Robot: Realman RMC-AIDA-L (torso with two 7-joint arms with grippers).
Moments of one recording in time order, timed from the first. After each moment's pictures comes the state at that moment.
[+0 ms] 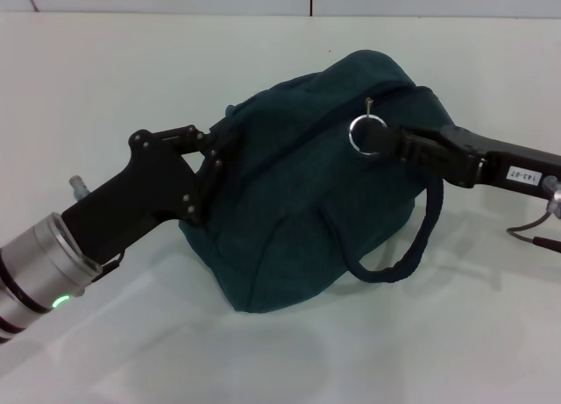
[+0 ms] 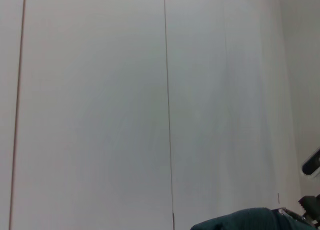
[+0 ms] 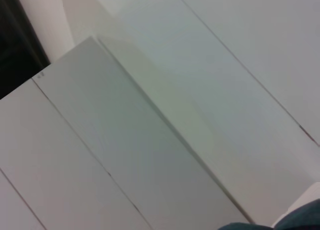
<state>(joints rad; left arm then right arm) -0.37 -2.09 1.21 0.19 0.98 1.66 -0.55 0.54 2.02 -1.22 -0.41 -1.21 -1.63 1.57</state>
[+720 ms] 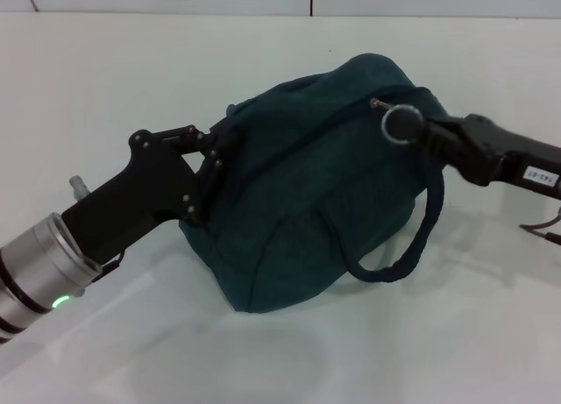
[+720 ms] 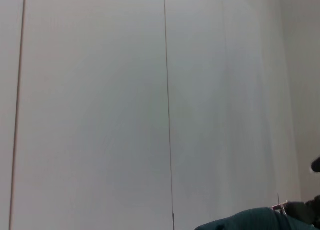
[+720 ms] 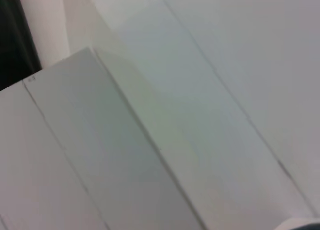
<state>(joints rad) -0.37 -2.09 1.21 0.19 0.98 1.66 -0.55 0.50 2.02 -1.22 -0.42 -1.16 -1.62 1.44</state>
